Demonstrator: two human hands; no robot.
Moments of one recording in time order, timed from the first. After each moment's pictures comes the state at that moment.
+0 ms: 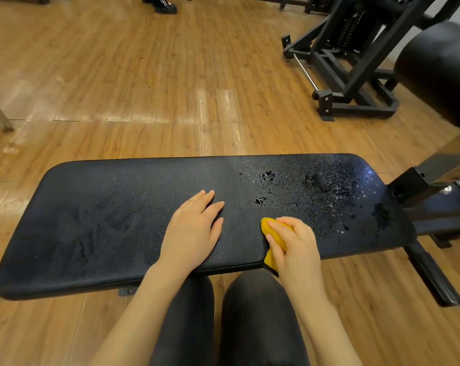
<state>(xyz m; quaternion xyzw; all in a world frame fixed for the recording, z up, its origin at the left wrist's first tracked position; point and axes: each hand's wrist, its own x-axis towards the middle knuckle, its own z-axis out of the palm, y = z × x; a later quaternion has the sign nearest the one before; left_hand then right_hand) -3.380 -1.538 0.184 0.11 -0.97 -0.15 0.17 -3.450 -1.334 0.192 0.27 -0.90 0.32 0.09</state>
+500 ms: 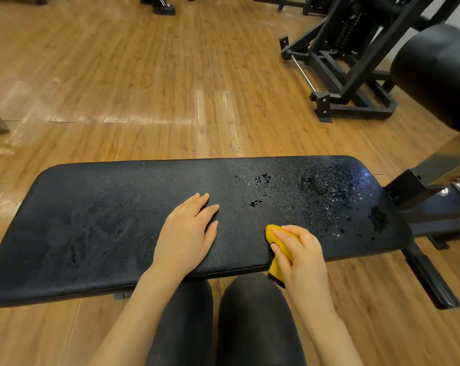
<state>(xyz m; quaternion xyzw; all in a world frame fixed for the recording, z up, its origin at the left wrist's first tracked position) -3.380 -1.539 0.185 0.12 -0.97 -0.14 0.17 -3.449 -1.315 0.193 0.26 -0.90 0.33 0.08</state>
